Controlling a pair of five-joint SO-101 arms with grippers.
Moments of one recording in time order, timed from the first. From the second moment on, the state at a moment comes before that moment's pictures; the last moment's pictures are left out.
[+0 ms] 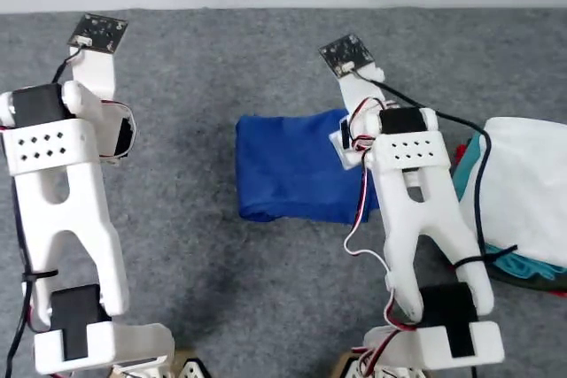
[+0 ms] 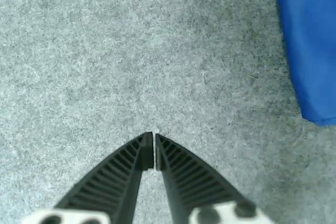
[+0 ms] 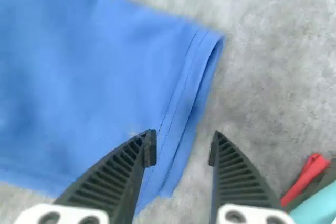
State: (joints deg) left arm -15.3 -3.4 -9.3 99.4 -12.2; right arm -9.8 -3.3 12.5 60.7 19.2
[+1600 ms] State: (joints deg) left arm -15.3 -3.4 -9.3 99.4 -12.2; right arm -6.8 34.5 -12.0 45.8 24.0
